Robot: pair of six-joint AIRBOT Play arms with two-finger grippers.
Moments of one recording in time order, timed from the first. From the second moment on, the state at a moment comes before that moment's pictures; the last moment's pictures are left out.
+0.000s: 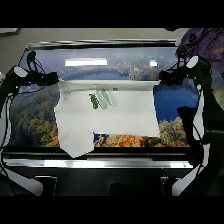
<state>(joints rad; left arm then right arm) 0.12 -1.85 1.74 1.12 -0.91 -1.39 -0.11 -1.97 2.02 -1.26 1.24 1.52</state>
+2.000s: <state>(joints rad) 0.52 -1.27 1.00 1.06 -1.30 -1.42 -0.37 -1.56 1.42 -1.10 1.55 1.45</state>
